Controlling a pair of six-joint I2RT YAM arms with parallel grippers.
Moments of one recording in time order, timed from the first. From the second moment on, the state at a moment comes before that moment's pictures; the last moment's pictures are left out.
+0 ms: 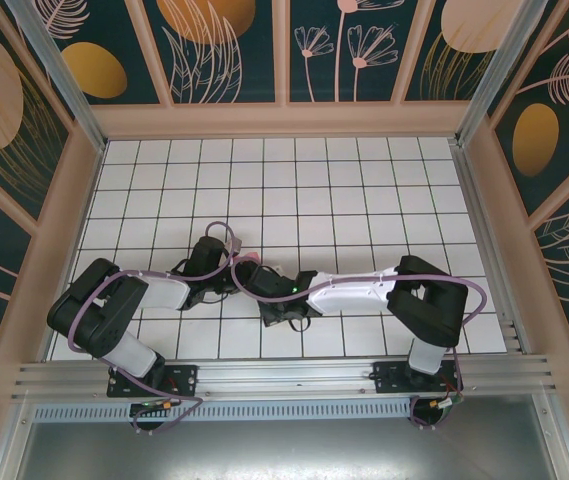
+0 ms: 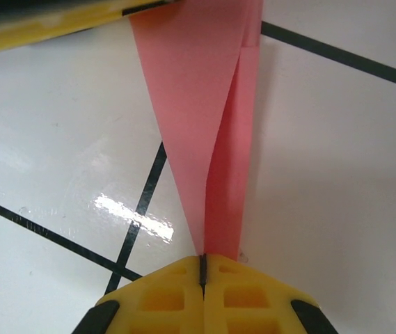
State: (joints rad) left arm -0.54 1.58 0.42 0.42 0.49 -0.91; right arm 1.21 1.75 0.99 -0.42 0.12 0.76
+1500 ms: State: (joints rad) left arm -0.54 1.58 0.44 0.39 0.49 -0.89; right arm 1.19 1.72 0.93 -0.36 0.08 0.73
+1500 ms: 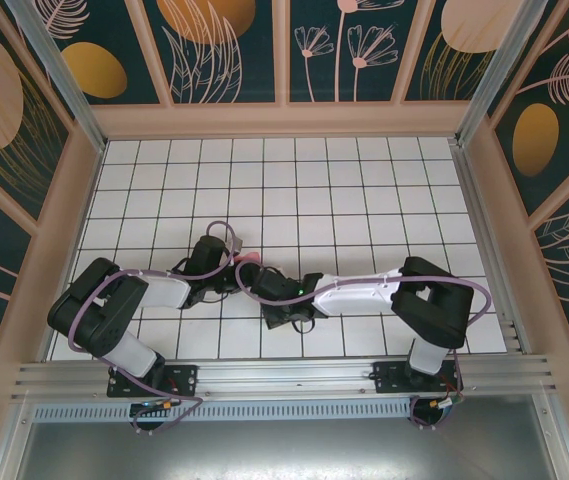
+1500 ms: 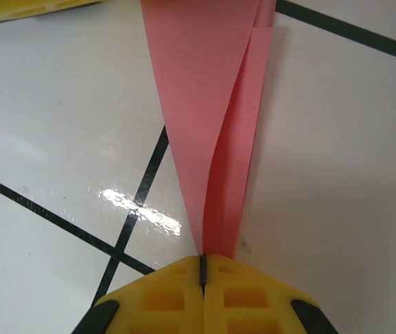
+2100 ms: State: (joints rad) left arm -0.54 1.58 0.44 0.39 0.49 -0.89; right arm 1.01 1.49 0.67 0.01 -0.17 0.86
